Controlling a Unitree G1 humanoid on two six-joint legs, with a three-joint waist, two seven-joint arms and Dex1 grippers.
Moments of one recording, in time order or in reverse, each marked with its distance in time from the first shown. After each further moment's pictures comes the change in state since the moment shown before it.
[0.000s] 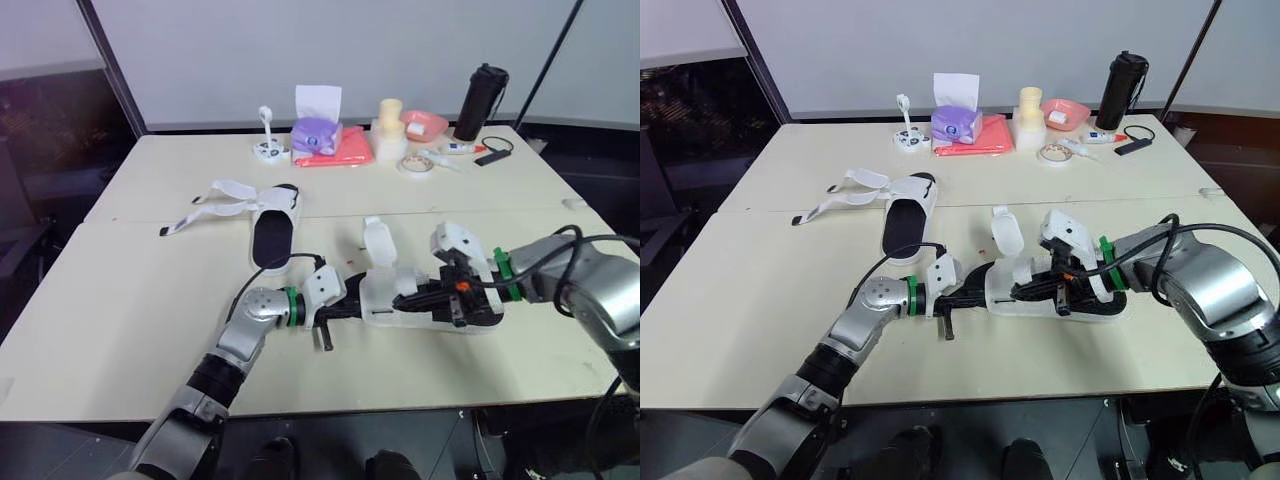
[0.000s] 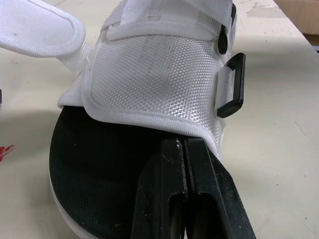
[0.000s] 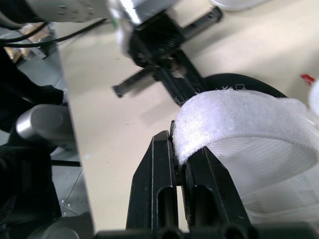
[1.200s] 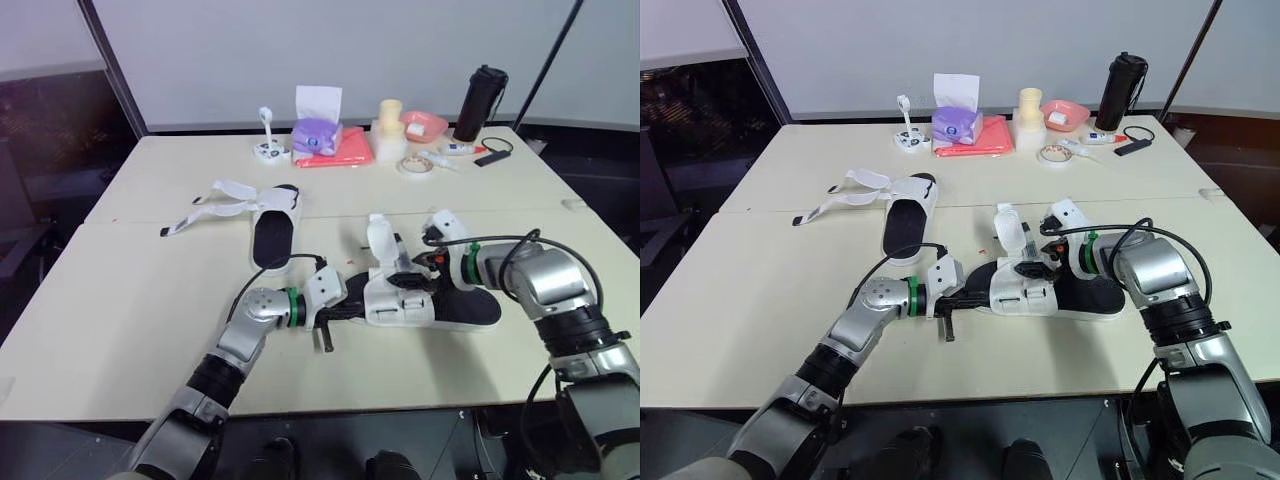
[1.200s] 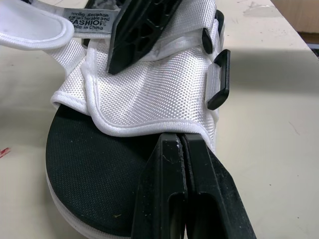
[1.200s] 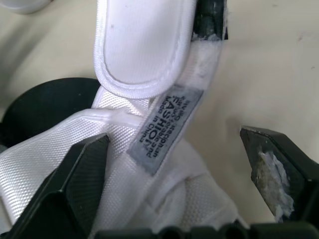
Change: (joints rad) left arm 0.002 0.000 -0.002 -0.011 0.000 0.006 0.002; right arm -0.105 0.276 -0.031 0.419 -0.215 0.066 -0.346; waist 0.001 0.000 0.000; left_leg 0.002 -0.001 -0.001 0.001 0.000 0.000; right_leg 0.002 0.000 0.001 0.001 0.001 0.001
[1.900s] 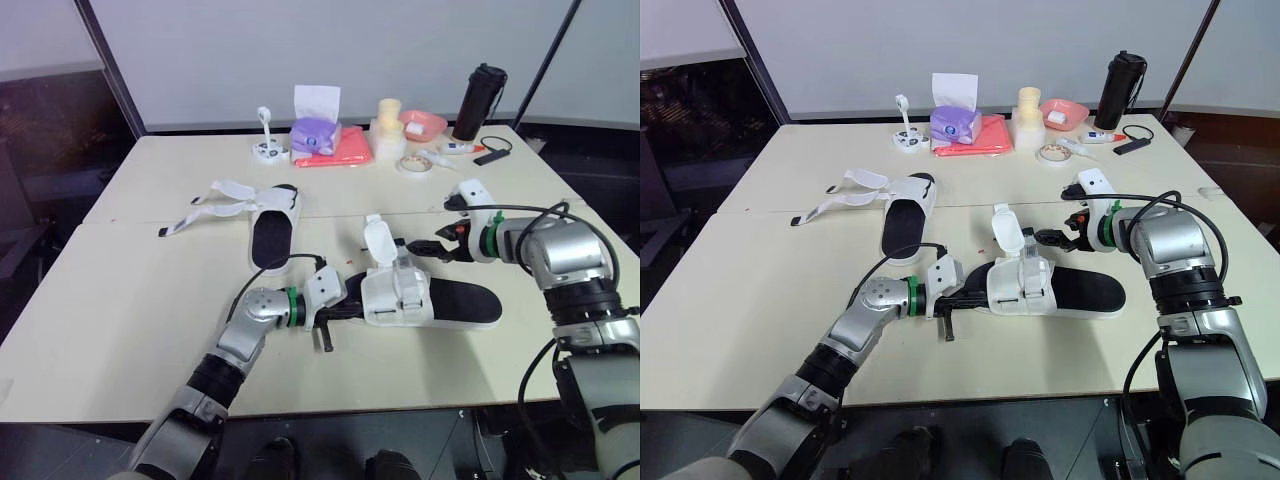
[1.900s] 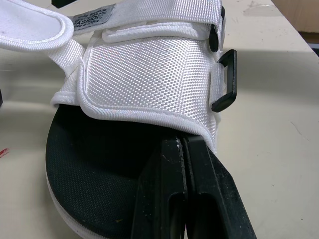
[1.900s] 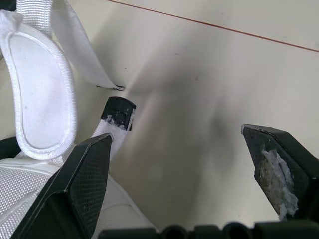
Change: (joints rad) left arm -0.002 0.000 0.002 0.006 0.000 -0.005 0.001; right arm -0.132 0.002 -0.082 0.183 -0.051 -0.015 -0.030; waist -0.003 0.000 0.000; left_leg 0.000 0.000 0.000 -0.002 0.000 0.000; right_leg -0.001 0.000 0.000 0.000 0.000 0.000
